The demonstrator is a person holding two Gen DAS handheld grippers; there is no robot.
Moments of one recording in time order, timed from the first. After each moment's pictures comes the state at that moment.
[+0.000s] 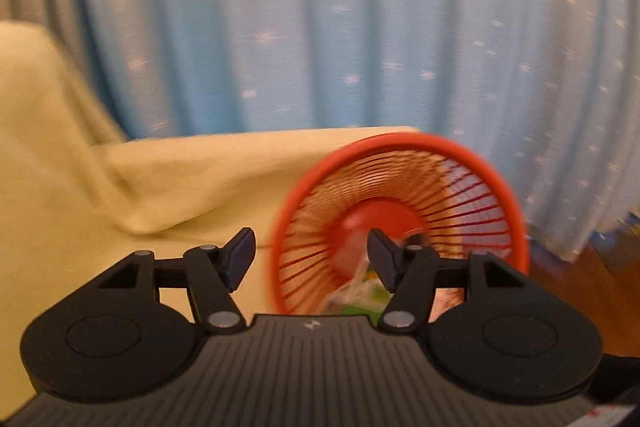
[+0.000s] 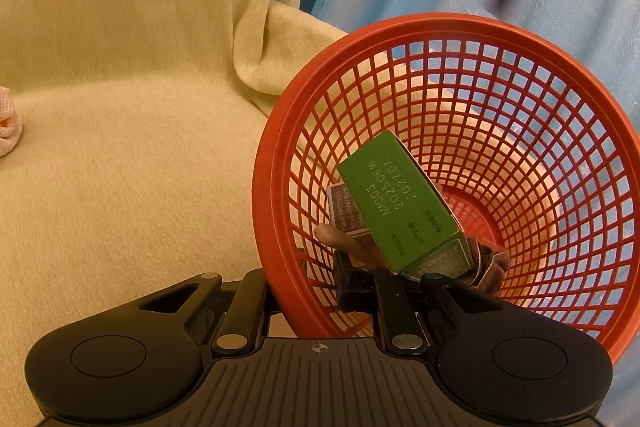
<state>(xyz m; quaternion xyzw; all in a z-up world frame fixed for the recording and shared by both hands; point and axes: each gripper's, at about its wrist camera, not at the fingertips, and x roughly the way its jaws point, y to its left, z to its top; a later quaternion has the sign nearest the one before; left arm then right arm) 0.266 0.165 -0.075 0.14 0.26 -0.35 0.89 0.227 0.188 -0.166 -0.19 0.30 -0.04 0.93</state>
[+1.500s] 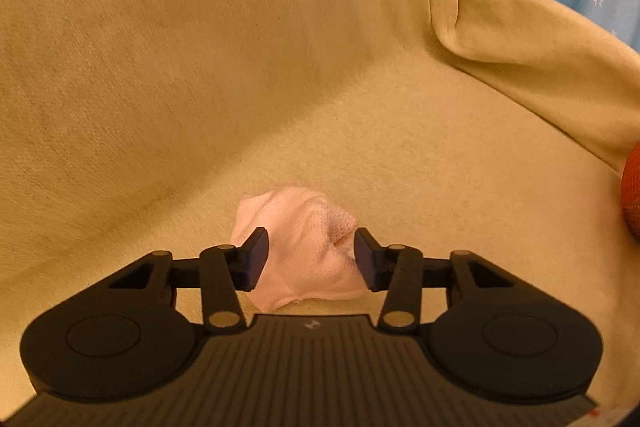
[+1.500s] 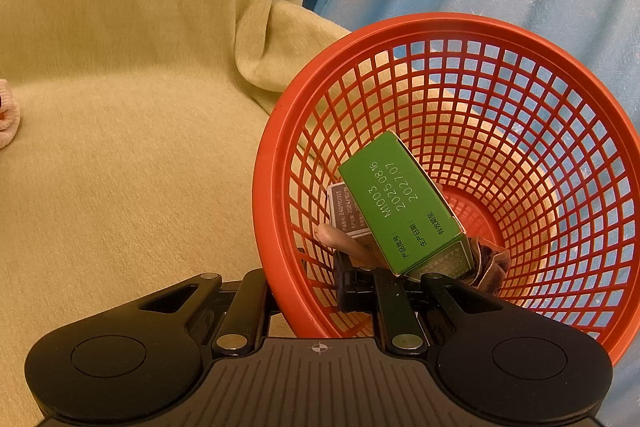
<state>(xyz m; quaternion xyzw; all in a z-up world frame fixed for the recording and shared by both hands) 0.304 0.366 -0.242 0.02 0.41 -0.01 0.91 0.224 0.180 -0.169 -0.20 0.30 -0.04 0.93</state>
